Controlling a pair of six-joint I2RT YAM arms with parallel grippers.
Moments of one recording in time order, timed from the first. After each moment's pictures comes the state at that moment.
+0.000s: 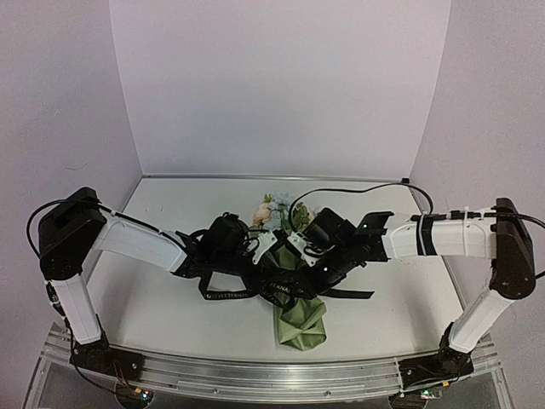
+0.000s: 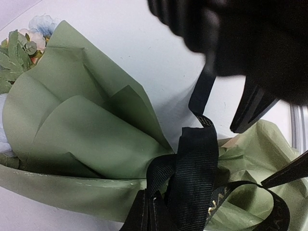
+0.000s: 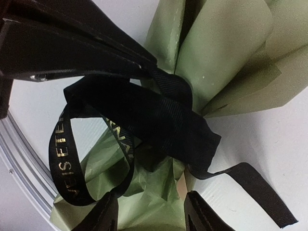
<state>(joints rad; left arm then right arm) -0.97 1.81 0.96 0.24 0.26 0.05 0.97 1.66 1.14 -0.59 -0.11 0.35</state>
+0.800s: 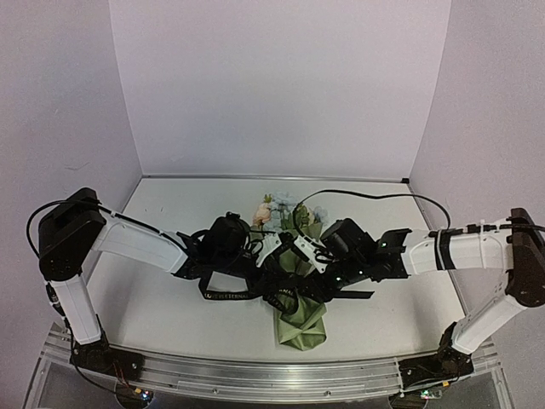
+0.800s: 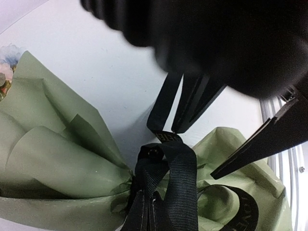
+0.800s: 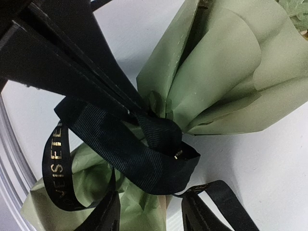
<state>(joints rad) -0.98 1.81 0.96 0.27 0.37 0.08 0.98 1.54 0.93 -0.32 -0.06 0.16</state>
